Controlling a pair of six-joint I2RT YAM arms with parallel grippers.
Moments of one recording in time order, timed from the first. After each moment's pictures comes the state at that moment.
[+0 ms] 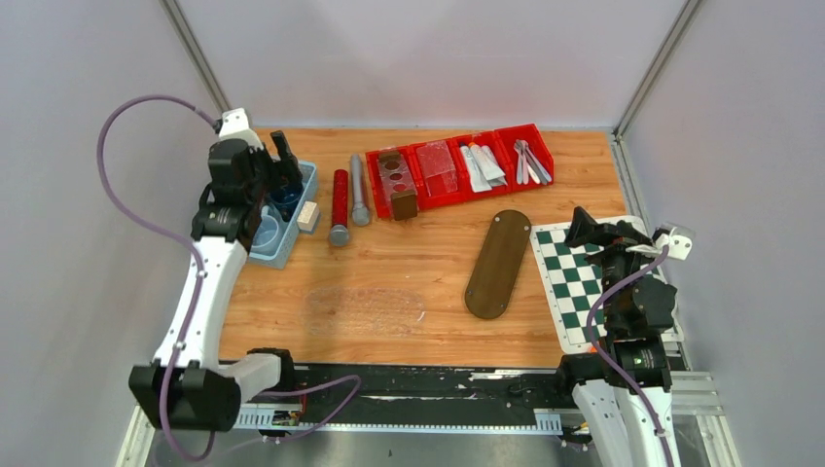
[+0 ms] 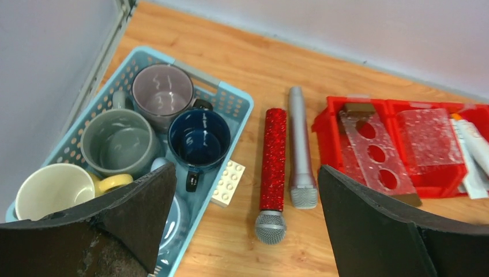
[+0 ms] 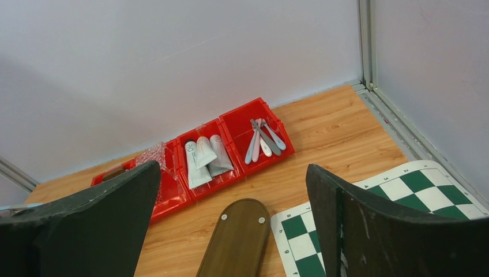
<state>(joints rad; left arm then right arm) -0.03 1.06 1.12 -0.33 -0.11 -0.25 0.09 0.31 0.57 -0.09 0.21 0.32</state>
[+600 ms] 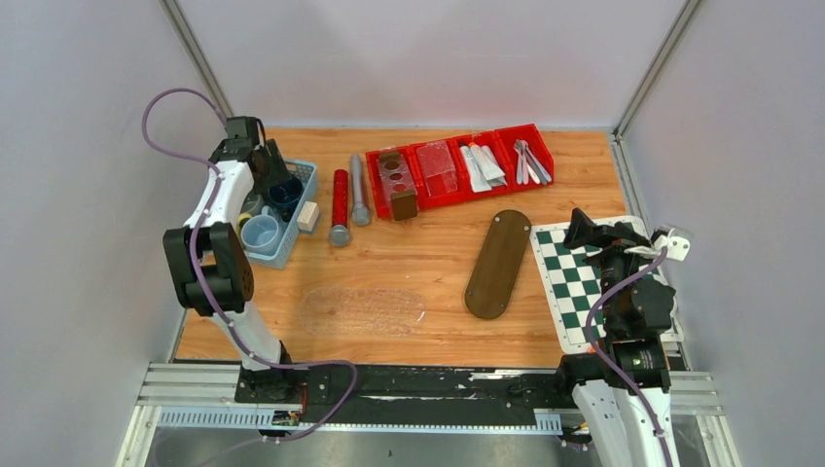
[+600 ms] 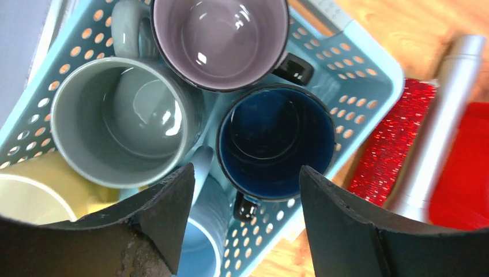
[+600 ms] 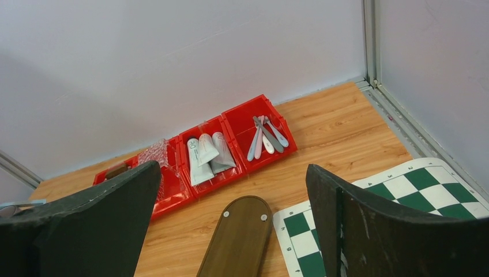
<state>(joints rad) 0.12 1.74 1.47 -0.58 -0.11 -0.30 0.09 0.30 0.55 -0.09 0.20 0.33</state>
